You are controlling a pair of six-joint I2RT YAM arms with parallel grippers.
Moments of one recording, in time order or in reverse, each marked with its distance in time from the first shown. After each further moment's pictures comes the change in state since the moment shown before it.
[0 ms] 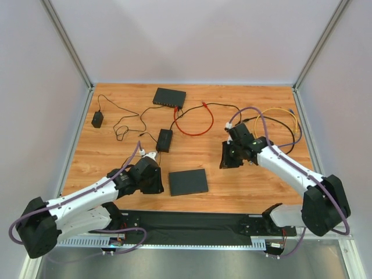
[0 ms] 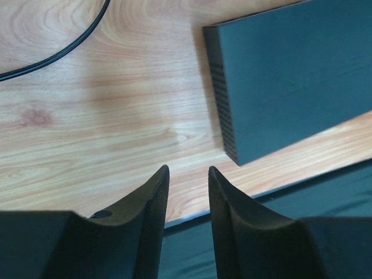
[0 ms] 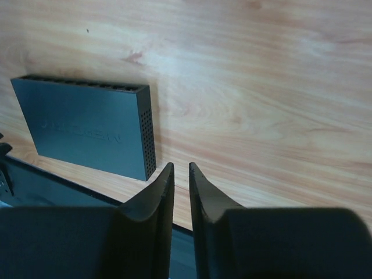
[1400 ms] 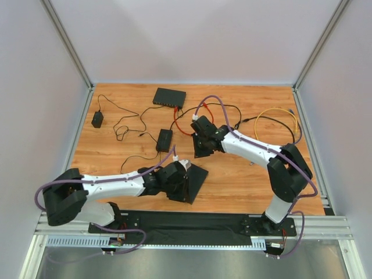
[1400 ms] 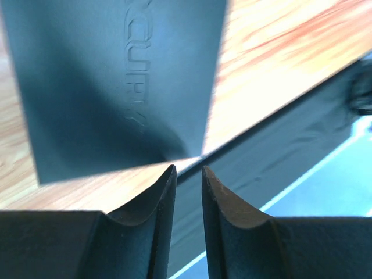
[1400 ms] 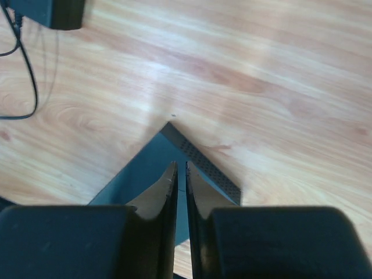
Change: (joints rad) left arm -0.272 0.436 0.151 0.274 0.186 -0.098; right arm 0.261 0.438 0.338 0.102 0.153 0.074
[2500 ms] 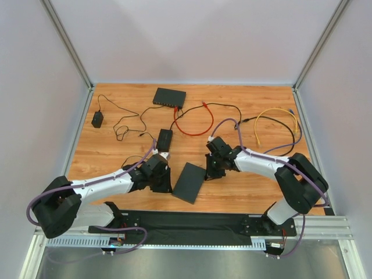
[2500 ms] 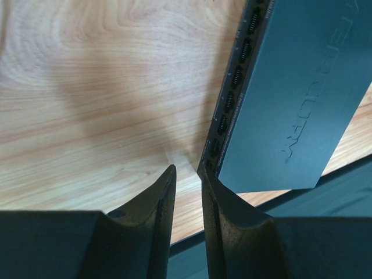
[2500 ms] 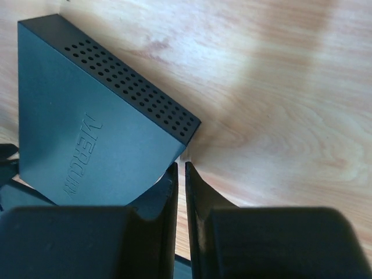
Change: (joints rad) left arm 0.259 -0.142 -0.115 -0.073 -0.079 0.151; right arm -0.025 -0.180 -0.447 0.182 -0.140 0.130
